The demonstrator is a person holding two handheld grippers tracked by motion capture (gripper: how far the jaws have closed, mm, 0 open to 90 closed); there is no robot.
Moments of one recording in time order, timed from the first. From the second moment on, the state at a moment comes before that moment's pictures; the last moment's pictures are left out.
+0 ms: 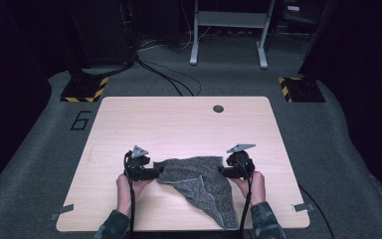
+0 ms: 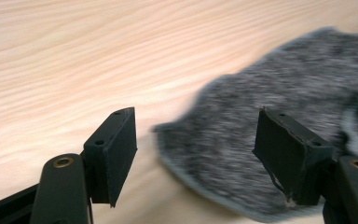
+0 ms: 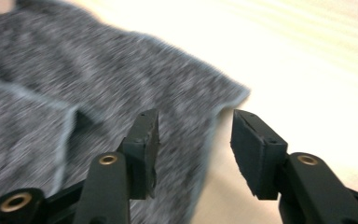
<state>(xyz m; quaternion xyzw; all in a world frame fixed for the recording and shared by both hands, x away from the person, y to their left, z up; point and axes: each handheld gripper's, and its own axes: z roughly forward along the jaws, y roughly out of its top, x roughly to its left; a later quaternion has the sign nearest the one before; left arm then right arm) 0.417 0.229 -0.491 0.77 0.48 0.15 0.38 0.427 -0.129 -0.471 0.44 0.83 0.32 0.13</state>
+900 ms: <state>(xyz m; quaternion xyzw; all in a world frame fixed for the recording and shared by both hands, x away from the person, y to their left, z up) 0.430 0.216 -0.514 0.80 0.48 0.16 0.32 0.479 -0.109 -0.502 0.44 0.85 0.27 0.14</state>
